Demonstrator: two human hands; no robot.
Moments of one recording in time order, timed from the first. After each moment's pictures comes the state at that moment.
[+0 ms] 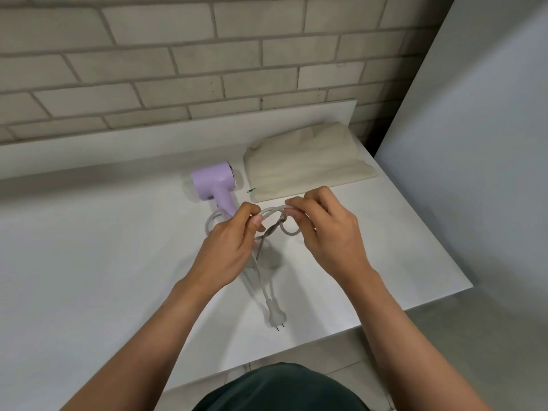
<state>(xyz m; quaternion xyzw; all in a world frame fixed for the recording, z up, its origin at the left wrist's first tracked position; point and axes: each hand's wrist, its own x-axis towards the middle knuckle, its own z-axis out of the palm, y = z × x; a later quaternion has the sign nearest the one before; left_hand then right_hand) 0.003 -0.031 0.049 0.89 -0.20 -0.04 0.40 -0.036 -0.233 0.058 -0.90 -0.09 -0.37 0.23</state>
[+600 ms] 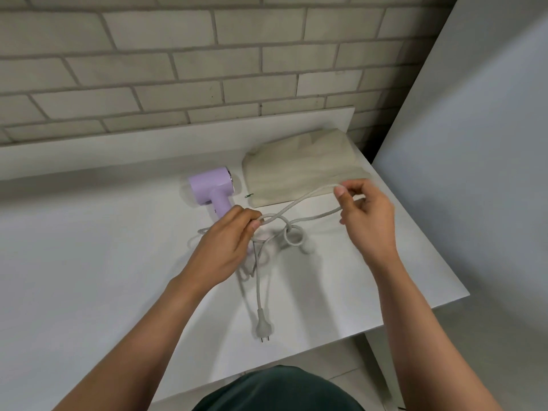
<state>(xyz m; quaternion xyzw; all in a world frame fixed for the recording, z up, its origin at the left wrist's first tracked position) 0.020 -0.028 0.044 0.89 -0.27 0.00 0.37 -0.020 -0.285 0.070 -0.81 0.17 -0.25 0.50</state>
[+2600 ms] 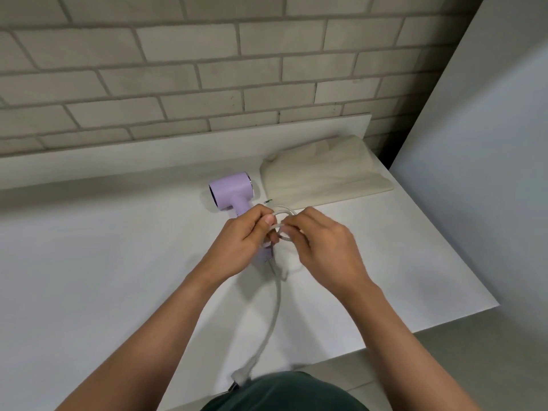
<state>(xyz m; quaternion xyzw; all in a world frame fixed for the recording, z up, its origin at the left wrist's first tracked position) 0.031 -0.012 0.057 0.82 -0.22 -0.08 0.52 -0.028 -0.190 0.059 -0.93 -0.08 -0.25 0.25</state>
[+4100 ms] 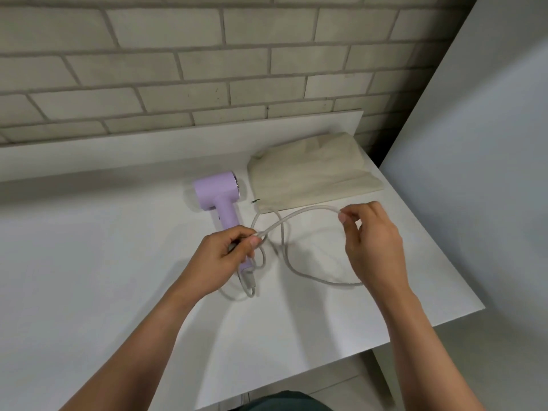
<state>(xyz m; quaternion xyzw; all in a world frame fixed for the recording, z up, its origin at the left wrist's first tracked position) 0.035 -0.005 0.026 0.80 -0.16 -0.14 0.56 -0.032 -0.267 0.053 -0.92 0.14 -0.25 0.26</state>
